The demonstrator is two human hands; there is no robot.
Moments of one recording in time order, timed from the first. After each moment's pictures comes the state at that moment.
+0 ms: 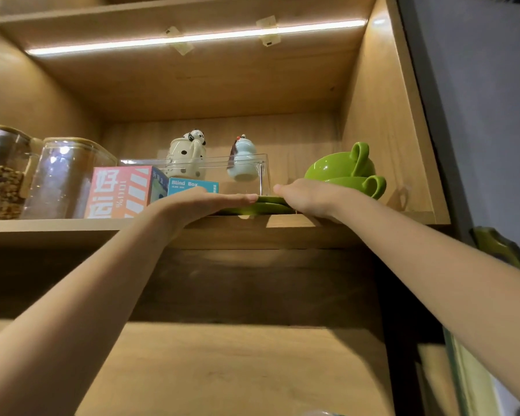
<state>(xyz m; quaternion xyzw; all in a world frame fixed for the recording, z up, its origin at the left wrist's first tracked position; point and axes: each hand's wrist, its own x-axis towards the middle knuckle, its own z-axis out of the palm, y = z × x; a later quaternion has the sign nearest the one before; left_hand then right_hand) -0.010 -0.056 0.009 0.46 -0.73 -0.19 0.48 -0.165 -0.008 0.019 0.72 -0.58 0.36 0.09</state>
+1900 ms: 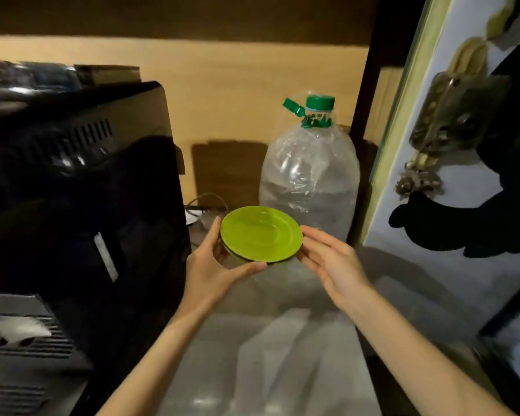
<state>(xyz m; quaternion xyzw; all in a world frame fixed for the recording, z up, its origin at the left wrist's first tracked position) 0.016 0.136 -0.452 0.42 -0.63 -0.38 0.53 -0.167 0.158 -0.430 0.32 -0.44 0.63 -0.55</state>
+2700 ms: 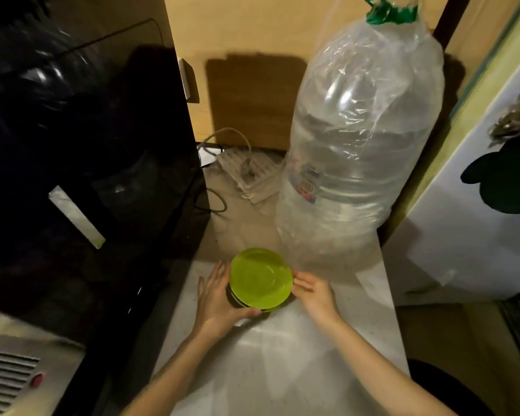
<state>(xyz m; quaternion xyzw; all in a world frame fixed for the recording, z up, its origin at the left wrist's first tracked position) 0.050 0.130 -0.626 0.65 -0.67 -0.28 0.22 -0.143 0.118 -0.655 0.40 -0.65 0.41 -0.50</state>
